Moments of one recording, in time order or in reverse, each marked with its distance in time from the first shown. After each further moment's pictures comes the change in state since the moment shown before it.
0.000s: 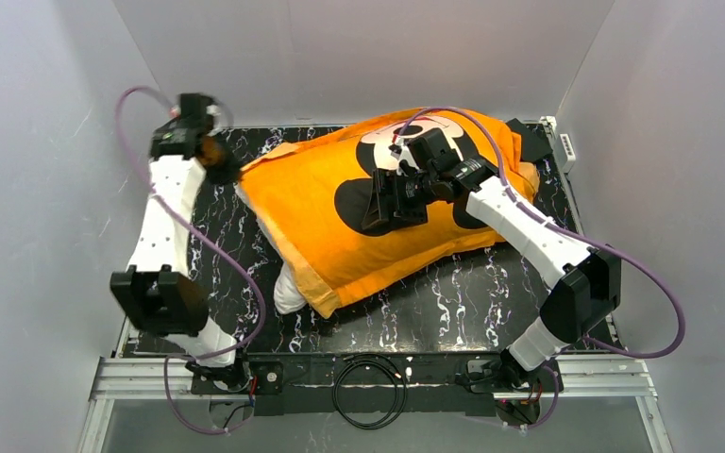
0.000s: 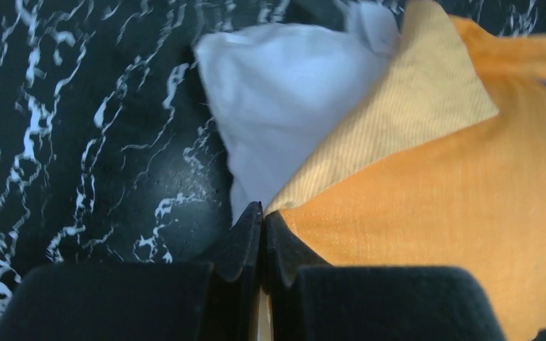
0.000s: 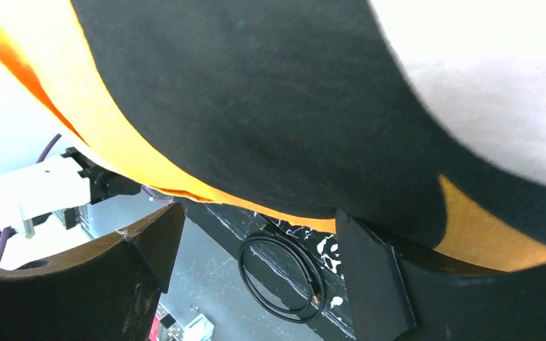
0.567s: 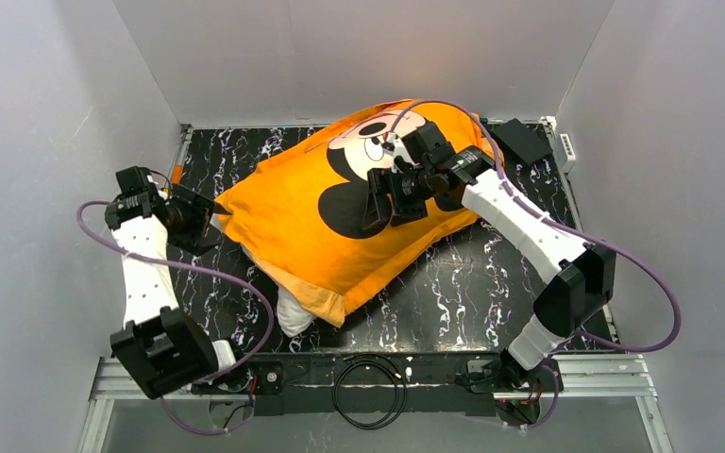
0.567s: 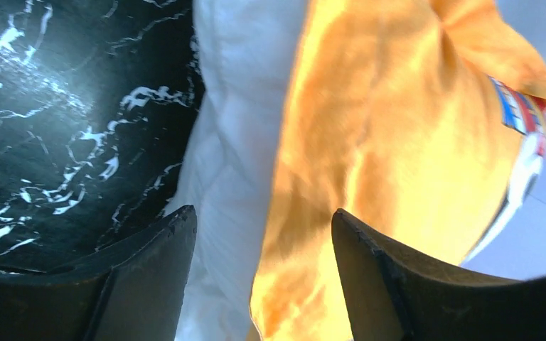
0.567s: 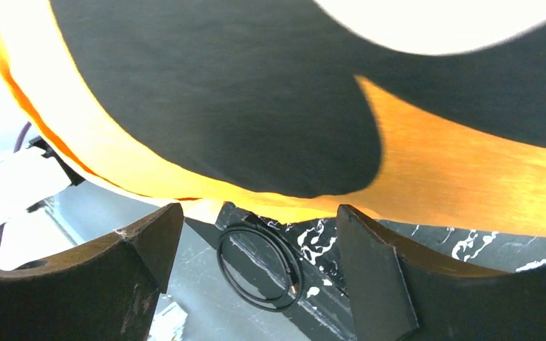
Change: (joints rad) left arm 0.517 -0.314 -0.607 0.092 0.492 -0.229; right arm 0.010 0.048 0.082 -0.105 0.009 -0.095
